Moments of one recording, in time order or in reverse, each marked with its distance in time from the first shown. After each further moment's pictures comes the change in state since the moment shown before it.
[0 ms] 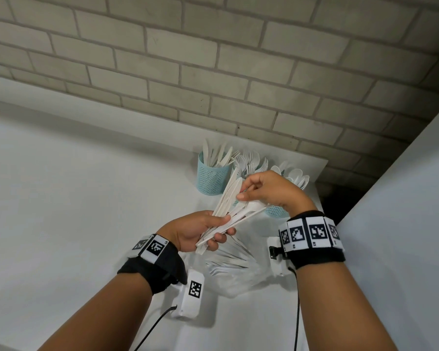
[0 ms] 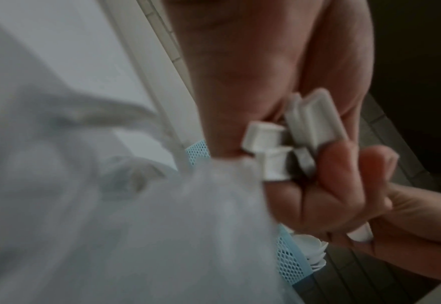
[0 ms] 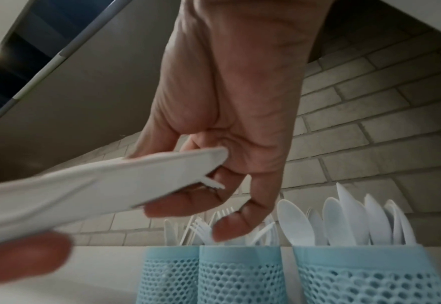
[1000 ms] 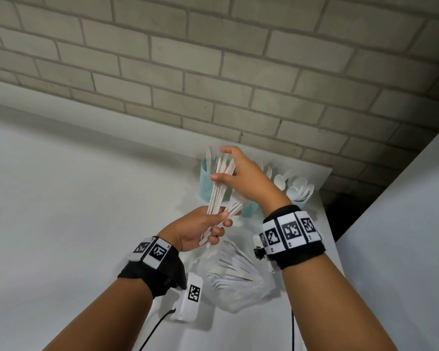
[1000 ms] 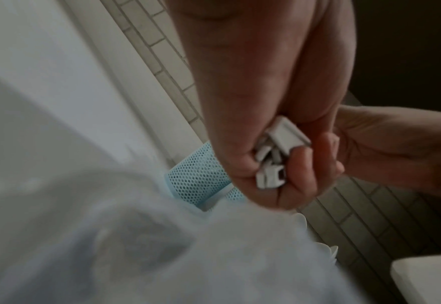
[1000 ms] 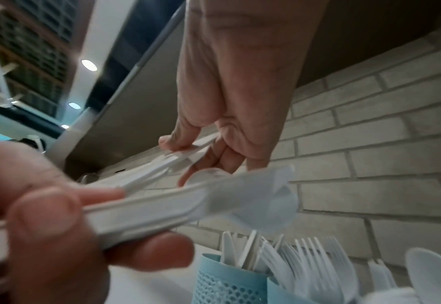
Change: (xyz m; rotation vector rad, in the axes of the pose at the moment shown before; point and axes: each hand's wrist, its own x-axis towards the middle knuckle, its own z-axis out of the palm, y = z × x) left_hand 0.003 0.018 -0.004 0.058 0.169 0.167; right_hand 0.016 -0.063 0.025 -0.107 0.160 -0.190
